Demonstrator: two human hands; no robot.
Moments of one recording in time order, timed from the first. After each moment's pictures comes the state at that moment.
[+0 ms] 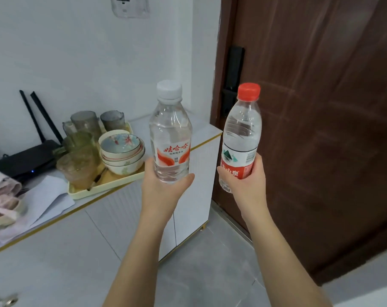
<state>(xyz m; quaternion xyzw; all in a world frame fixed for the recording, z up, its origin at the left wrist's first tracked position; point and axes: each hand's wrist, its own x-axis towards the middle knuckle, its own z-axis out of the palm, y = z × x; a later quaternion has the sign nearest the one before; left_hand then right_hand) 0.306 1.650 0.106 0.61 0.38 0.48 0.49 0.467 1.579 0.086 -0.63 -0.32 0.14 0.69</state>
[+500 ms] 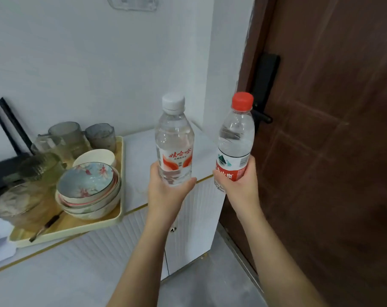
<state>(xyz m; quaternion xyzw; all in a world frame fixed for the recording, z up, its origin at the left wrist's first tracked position) 0.450 1.792 0.076 0.58 0.46 0.51 0.45 0.608 1.754 0.067 -0.60 -0.39 0.22 0.67</state>
